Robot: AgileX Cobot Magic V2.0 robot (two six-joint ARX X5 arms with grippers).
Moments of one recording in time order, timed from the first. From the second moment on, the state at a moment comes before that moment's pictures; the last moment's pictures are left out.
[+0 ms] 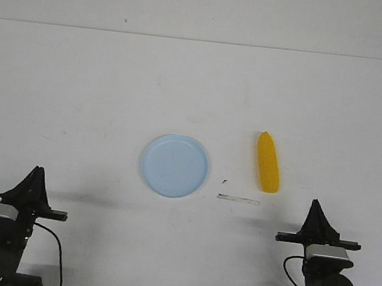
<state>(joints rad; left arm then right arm) -0.05 0.08 0.34 -0.04 0.00 -0.01 -0.02 0.00 0.01 0.10 -0.01 0.03</state>
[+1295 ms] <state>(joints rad) -0.05 0.08 0.34 -0.04 0.00 -0.01 0.04 0.69 0.59 0.05 -0.03 0.00</state>
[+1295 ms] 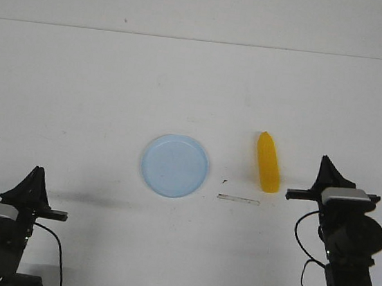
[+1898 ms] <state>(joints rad) -0.05 0.08 0.34 -0.04 0.00 -0.01 0.15 1.28 1.00 -0.42 -0.03 0.01</state>
